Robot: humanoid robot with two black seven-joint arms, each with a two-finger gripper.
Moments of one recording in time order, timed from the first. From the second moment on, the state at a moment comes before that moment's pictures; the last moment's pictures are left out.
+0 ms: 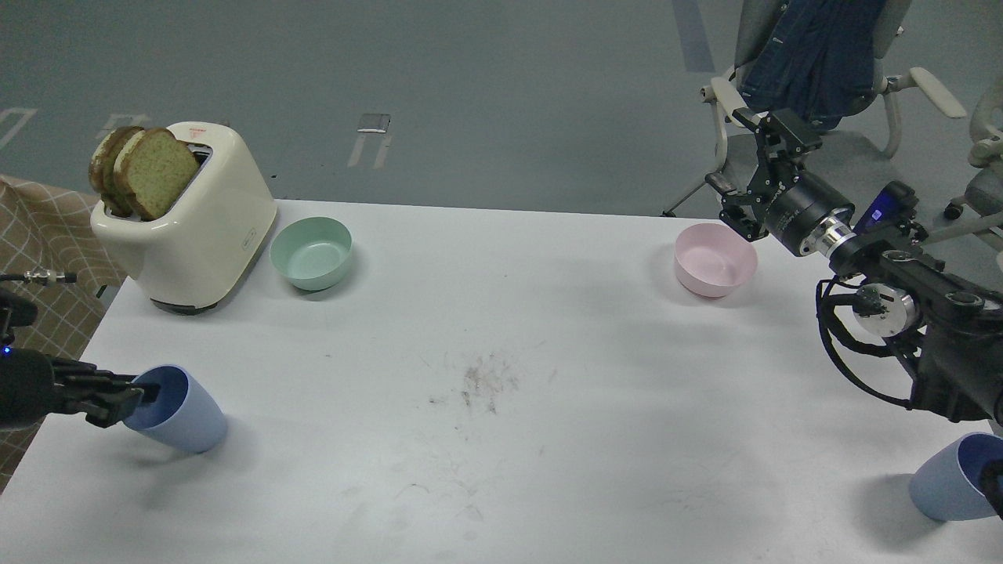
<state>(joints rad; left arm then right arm) -0.79 1.33 0.02 -1.36 1.67 -0.23 -0.49 0.94 -0.28 0.24 0.42 -0.15 0.49 0.49</state>
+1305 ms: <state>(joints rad) -1.30 0.45 -0.09 -1.35 1.77 -0.49 -0.49 1.25 -0.34 0.18 0.41 -0.19 0.49 0.49</state>
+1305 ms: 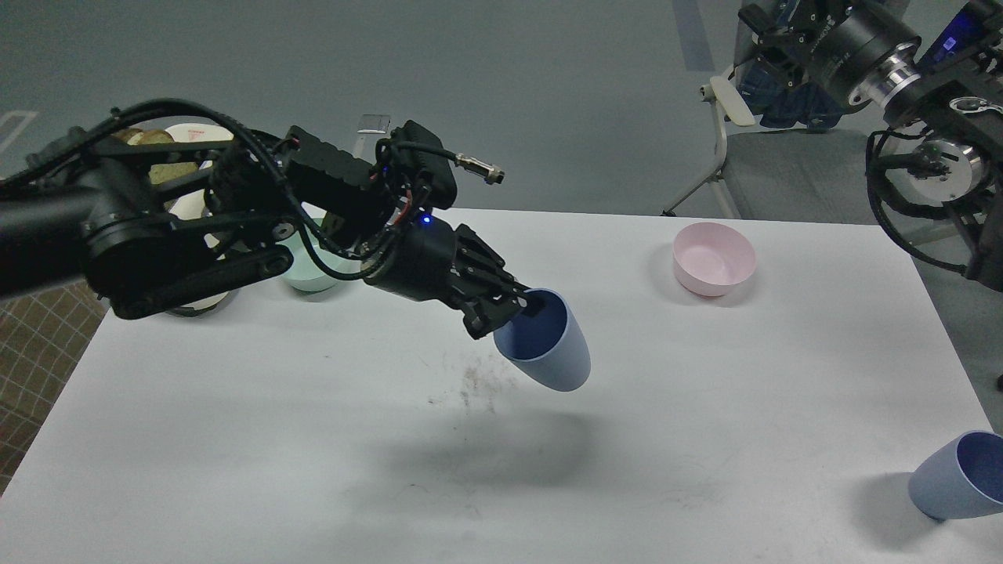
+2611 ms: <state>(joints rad) -1.38 0.13 0.16 -1.01 1.84 -0.49 -0.49 1.24 -0.34 0.18 0.42 -0.19 0.49 0.49</state>
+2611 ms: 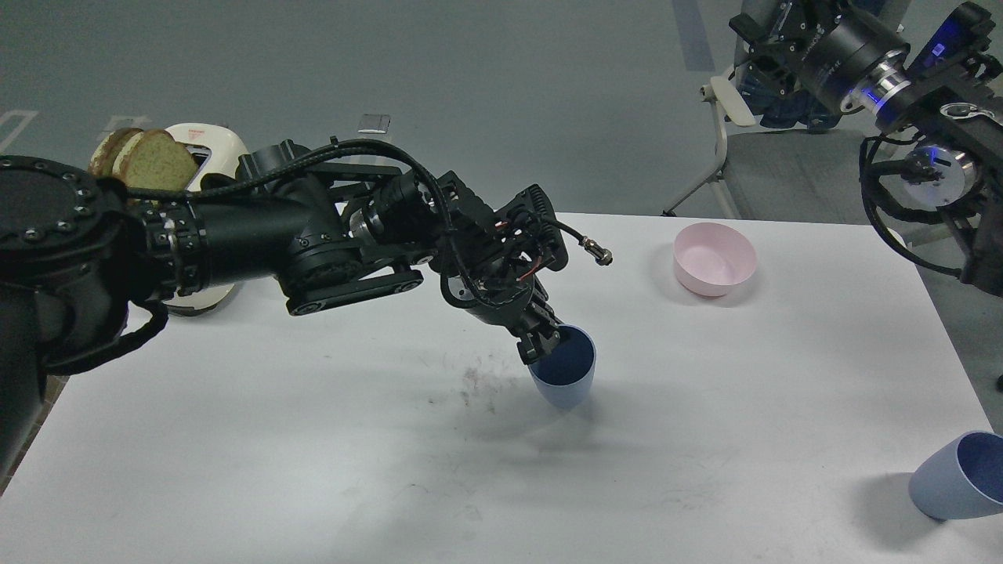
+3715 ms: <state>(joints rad) -1.39 0.43 -0.22 -0.98 0.77 -0.49 -0.45 1.22 -0.84 0.13 0.83 -0.22 0.49 0.49</state>
